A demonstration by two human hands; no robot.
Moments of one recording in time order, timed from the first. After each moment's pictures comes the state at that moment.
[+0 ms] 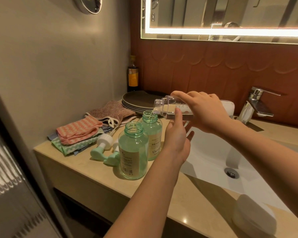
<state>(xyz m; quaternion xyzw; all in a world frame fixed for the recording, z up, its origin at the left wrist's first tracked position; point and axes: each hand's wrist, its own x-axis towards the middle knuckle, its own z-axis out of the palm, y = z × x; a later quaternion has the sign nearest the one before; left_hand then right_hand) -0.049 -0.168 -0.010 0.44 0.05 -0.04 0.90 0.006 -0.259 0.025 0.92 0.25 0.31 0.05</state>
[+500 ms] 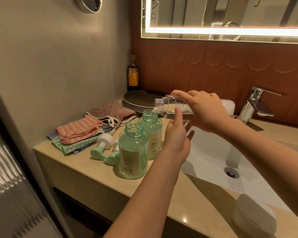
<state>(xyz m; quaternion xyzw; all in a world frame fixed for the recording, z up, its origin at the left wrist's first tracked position) -0.049 -0.168 -0.010 0.43 0.04 -0.05 0.90 0.007 -0.258 0.026 0.92 0.25 0.30 0.05</state>
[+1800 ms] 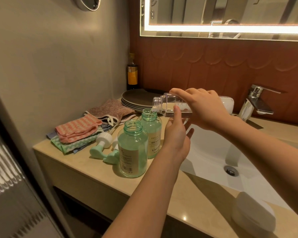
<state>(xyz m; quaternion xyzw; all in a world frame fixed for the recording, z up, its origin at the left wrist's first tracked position) -0.049 -0.168 -0.010 0.43 0.05 -0.04 0.90 0.008 -0.258 0.026 0.92 0.25 0.31 0.07</state>
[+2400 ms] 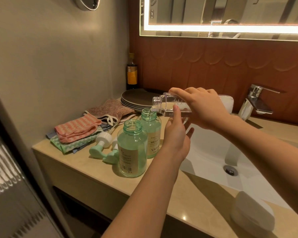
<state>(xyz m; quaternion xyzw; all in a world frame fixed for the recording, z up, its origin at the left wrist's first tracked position) -0.048 -0.169 -0.010 0.43 0.05 -0.04 0.90 0.008 -0.257 0.027 0.91 0.25 0.31 0.08</state>
